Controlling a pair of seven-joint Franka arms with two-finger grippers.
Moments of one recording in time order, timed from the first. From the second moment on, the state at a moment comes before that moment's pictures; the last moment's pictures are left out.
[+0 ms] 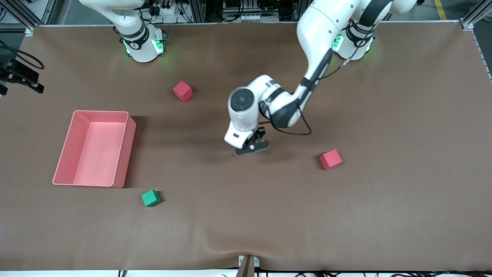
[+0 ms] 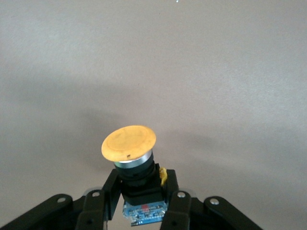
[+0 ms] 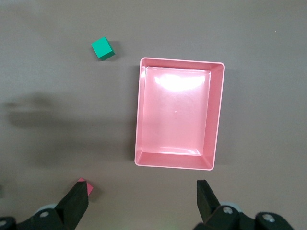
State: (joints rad) left arm -0.79 0.82 -0.06 -1.28 0.13 2.09 -1.20; right arm -0.02 -0.04 -0.04 -1.50 0.01 1.47 -0.11
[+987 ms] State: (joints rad) left arm -1.07 0.83 -0.06 -1.34 0.82 1.87 -1.94; right arm -0.01 -0.04 -0.04 -1.50 0.01 1.47 -0.11
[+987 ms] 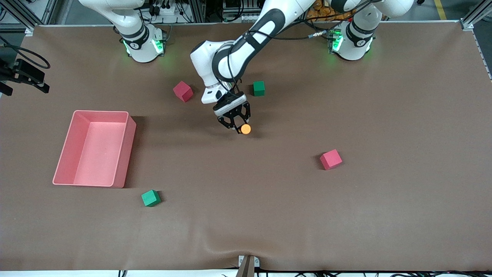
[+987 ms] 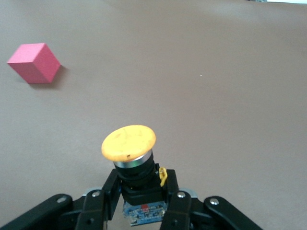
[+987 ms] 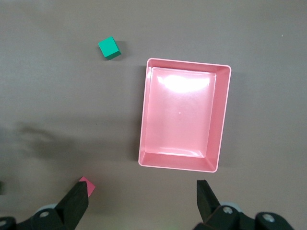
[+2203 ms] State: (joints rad) left arm -1.22 1.00 -0.06 -1.35 1.15 1.66 -2.25; right arm -0.01 -0.04 -0.04 -1.50 0.01 1.47 -0.11
